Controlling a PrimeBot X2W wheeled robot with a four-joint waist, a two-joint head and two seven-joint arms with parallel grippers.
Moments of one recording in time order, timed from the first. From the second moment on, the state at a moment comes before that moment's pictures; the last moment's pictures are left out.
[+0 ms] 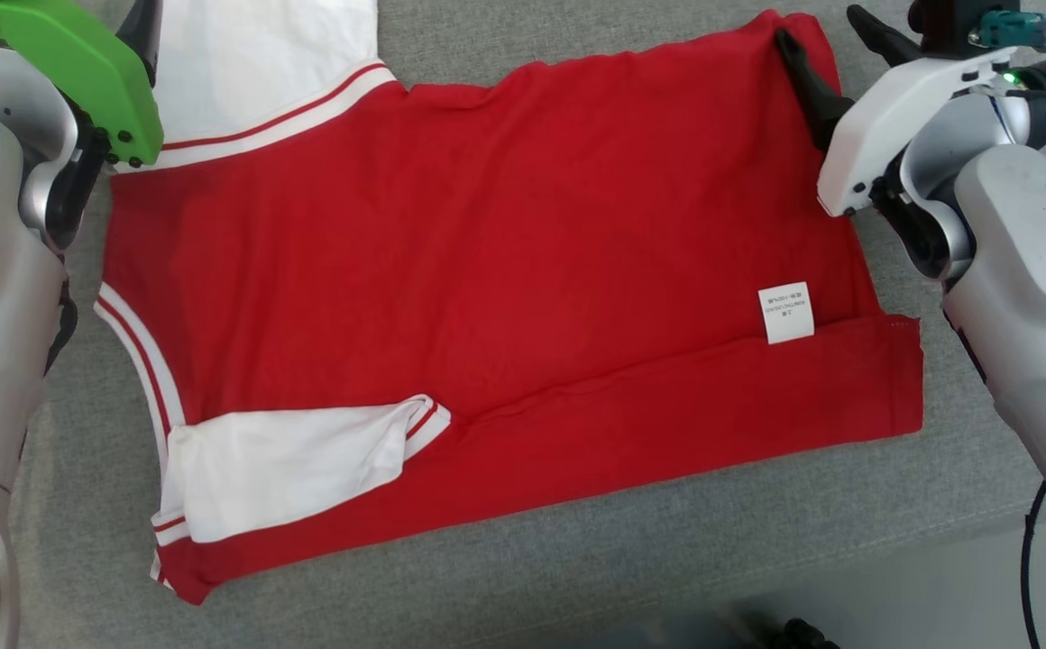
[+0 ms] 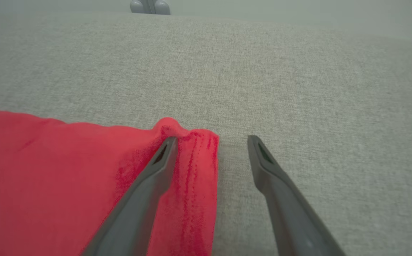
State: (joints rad) left arm -1.14 0.37 -0.51 0.85 -0.55 -0.13 0.06; right arm -0.98 -0.34 0.48 0.69 0.53 0.13 0.07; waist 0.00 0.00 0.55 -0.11
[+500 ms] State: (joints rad) left arm -1.26 0.38 -0.64 1.02 -0.66 -0.13 0.08; right arm -1.11 -0.30 0.66 0.79 0.67 0.13 0.01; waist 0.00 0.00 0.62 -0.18
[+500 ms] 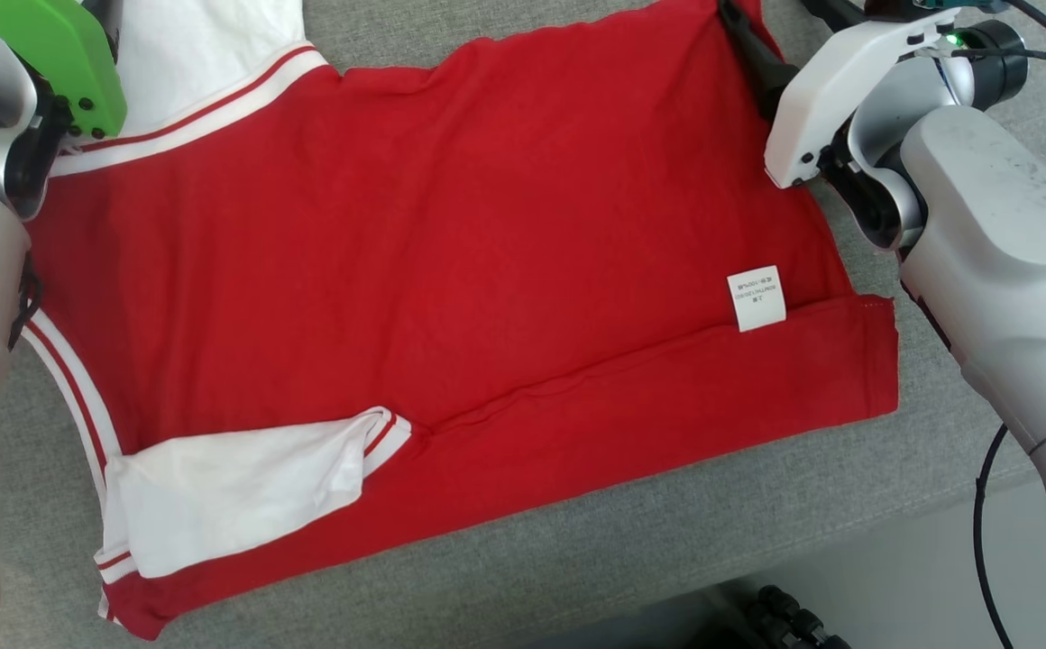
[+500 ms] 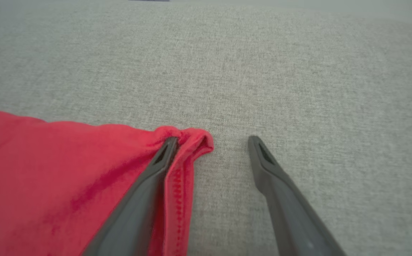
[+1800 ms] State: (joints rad) left arm -0.83 0.39 -0.71 0.55 -0.95 -0.10 -0.26; right arm -0.88 -0.45 0.67 0.80 0.69 0.13 -0.26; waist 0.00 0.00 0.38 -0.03
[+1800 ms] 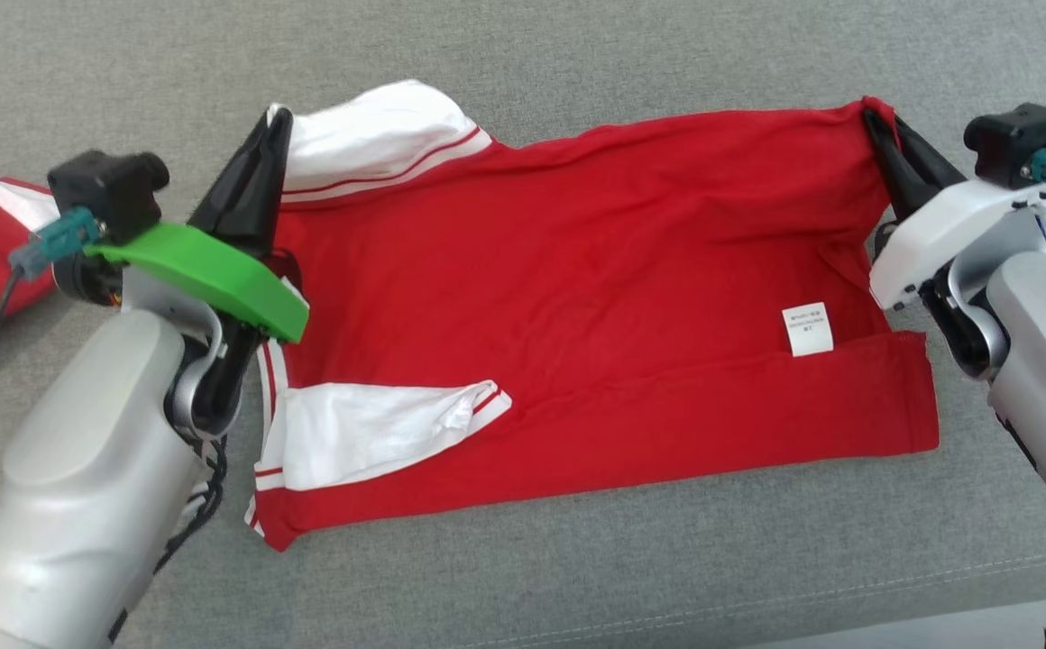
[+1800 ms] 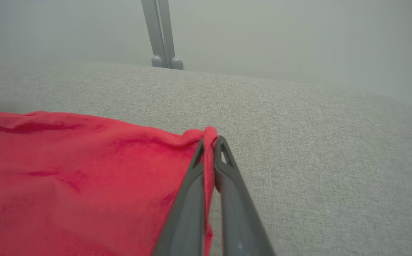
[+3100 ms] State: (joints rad) left arm -0.14 0.15 -0.21 0.20 -0.57 -0.04 -0.26; right arm -0.33 -0.33 0.16 0.44 0.47 0.13 -0.26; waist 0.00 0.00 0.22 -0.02
